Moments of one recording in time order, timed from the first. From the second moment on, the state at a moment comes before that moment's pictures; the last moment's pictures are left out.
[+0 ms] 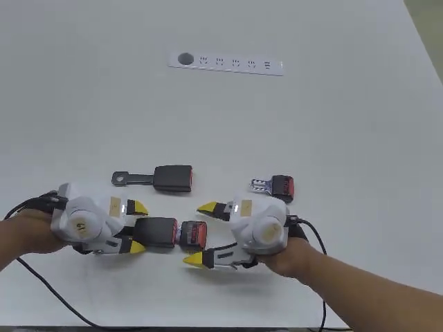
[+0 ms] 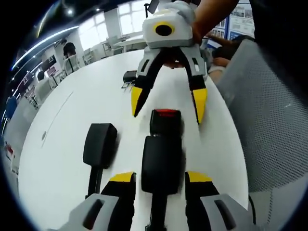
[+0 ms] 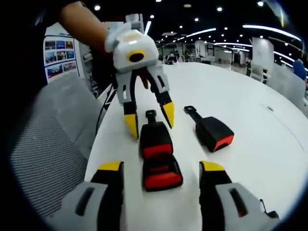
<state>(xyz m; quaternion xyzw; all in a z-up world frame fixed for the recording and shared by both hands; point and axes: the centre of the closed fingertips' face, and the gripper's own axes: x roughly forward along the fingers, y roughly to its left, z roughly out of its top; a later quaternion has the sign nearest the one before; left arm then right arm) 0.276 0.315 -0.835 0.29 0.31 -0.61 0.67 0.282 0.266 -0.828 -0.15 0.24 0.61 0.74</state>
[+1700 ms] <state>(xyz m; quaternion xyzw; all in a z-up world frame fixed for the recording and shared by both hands) 0.384 0.302 -0.852 0.30 0.32 -0.58 0.69 0.369 0.094 -0.852 -0.19 0.34 0.57 0.72</state>
